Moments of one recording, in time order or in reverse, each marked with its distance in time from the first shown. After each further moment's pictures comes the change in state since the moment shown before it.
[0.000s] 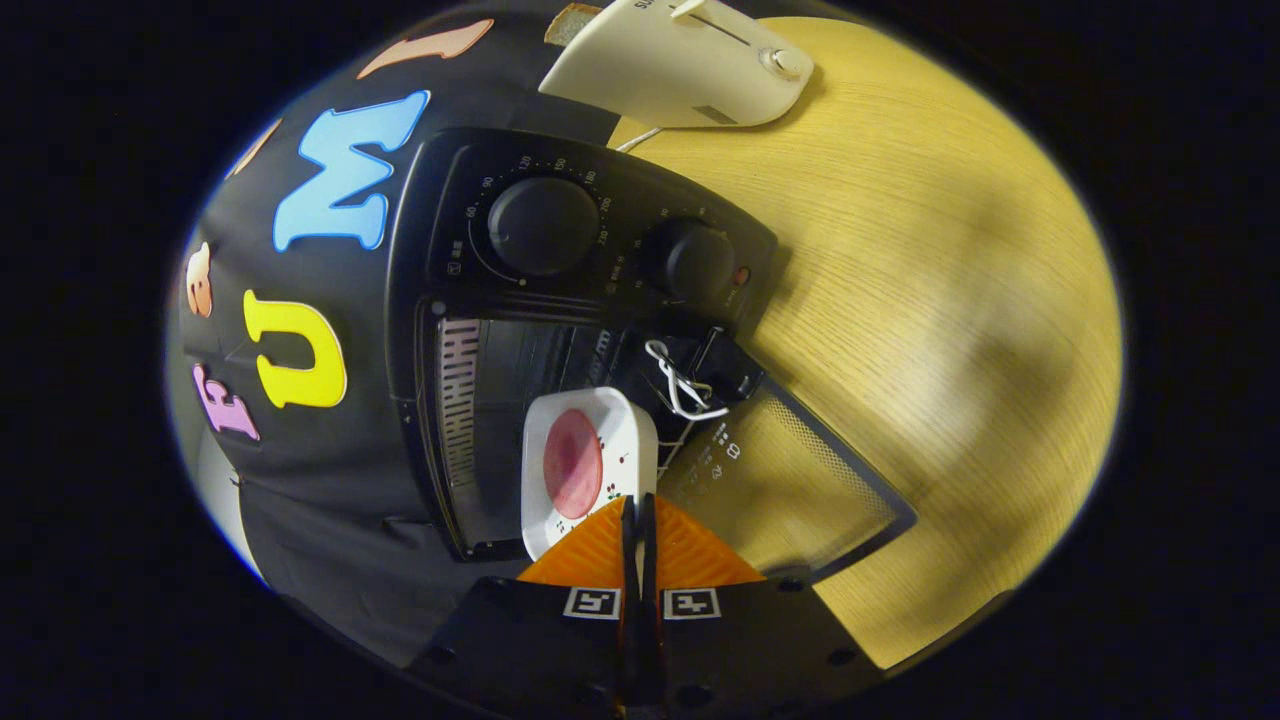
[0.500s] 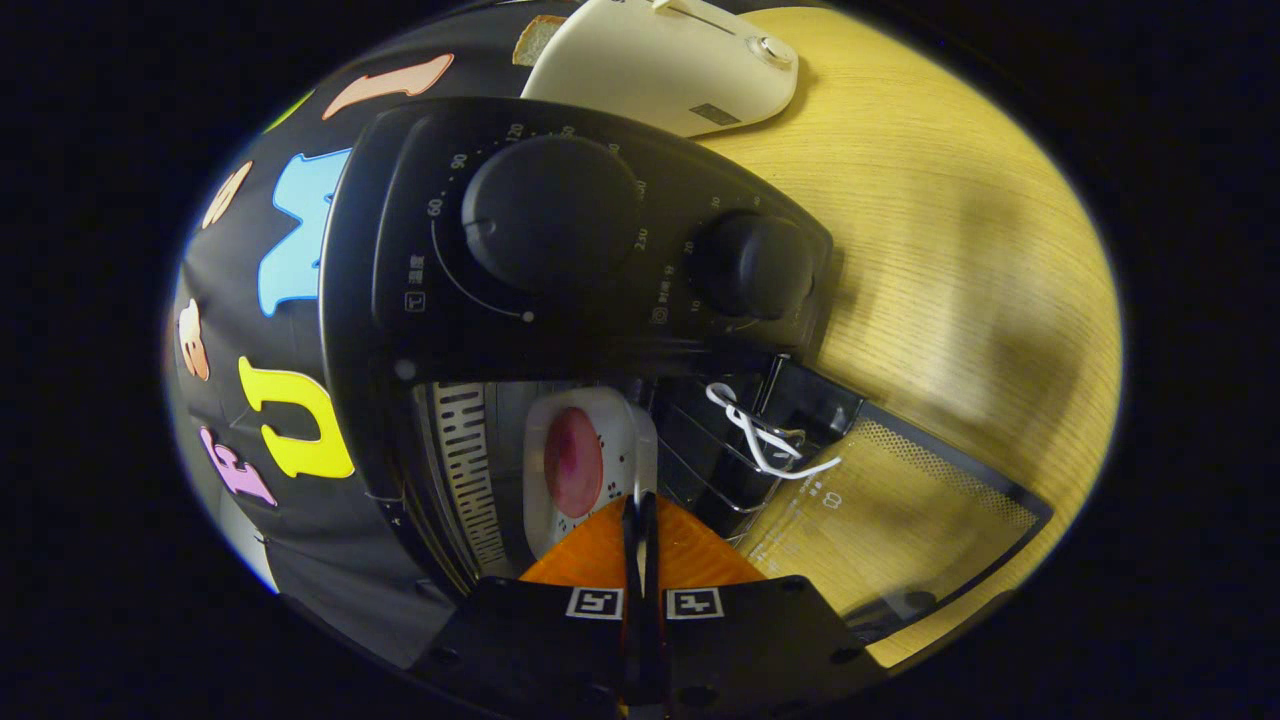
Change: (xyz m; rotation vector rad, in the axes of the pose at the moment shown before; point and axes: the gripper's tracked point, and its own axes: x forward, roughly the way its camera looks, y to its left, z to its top) arm 0.047 0.030 0.021 0.122 -0.145 0.017
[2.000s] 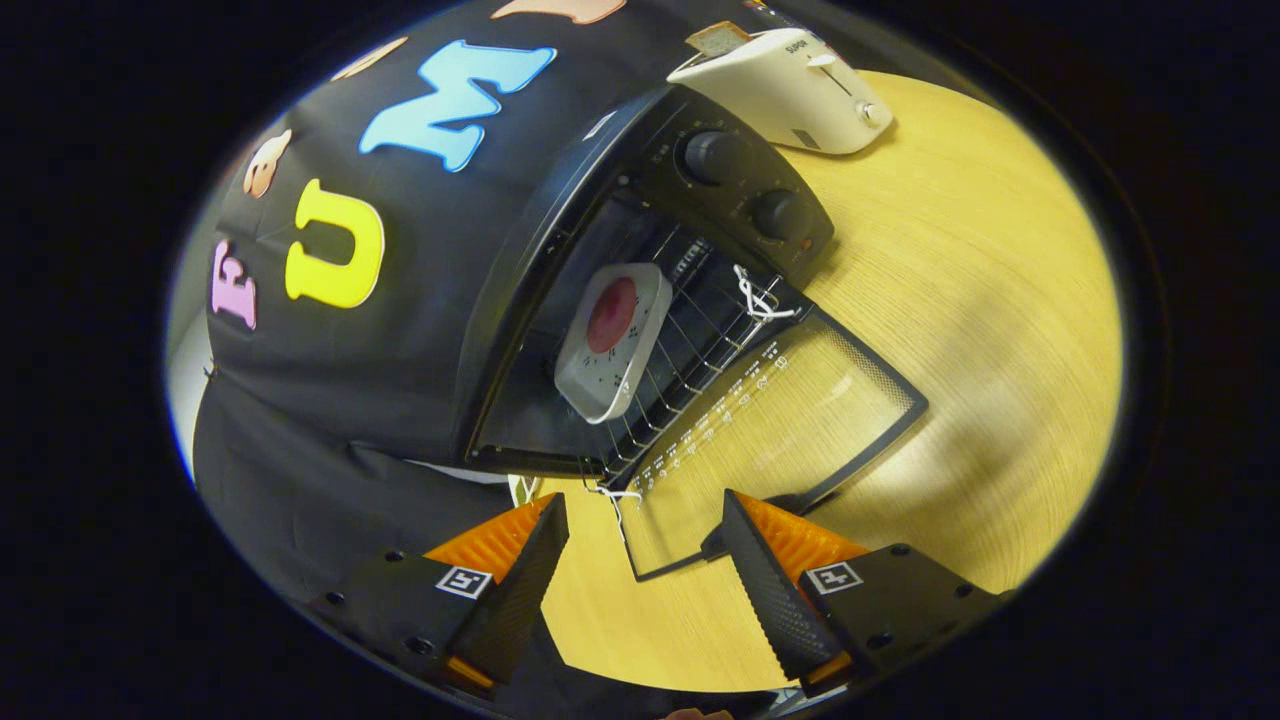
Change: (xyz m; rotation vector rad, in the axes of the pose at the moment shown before) arm -0.120 -0.032 -0.085 -0.466 0.174 -0.041
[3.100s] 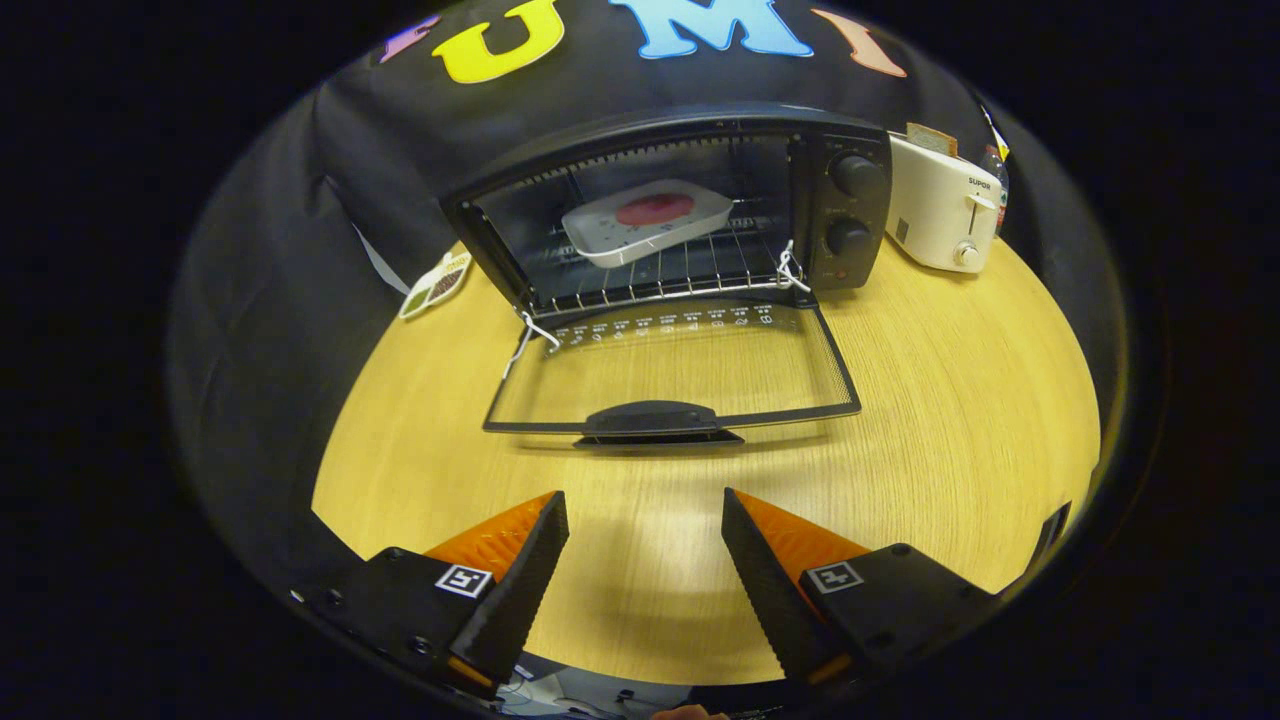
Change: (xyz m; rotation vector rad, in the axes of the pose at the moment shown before) arm -0.016 -0.092 -0.053 -0.723 0.141 -0.383
